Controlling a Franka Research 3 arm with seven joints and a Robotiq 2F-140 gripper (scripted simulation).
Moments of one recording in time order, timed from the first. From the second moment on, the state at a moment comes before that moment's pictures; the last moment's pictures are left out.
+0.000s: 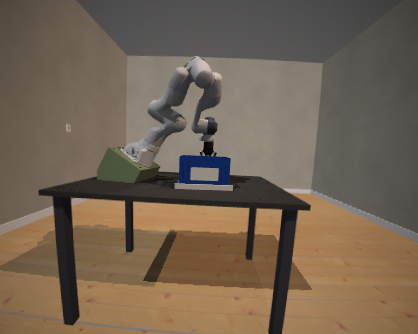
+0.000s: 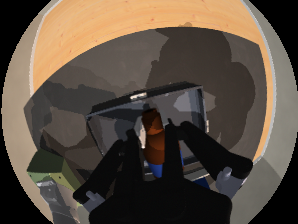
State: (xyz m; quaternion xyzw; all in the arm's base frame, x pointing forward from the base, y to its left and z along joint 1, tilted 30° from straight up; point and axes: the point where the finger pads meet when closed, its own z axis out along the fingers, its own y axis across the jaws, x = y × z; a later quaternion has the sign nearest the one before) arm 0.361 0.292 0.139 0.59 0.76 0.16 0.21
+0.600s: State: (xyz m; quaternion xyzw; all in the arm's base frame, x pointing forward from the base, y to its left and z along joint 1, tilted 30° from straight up) arm 0.360 0.292 0.143 0.59 0.76 0.16 0.20
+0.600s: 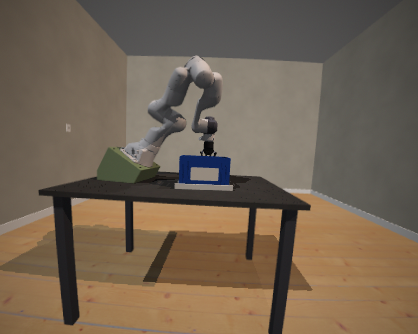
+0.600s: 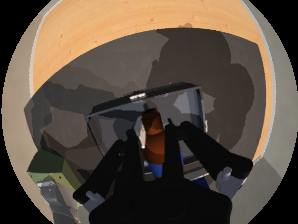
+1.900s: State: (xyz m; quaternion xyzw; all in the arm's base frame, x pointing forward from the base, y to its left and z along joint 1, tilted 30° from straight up) arm 0.345 0.294 0.170 0.60 0.76 0.17 0.20
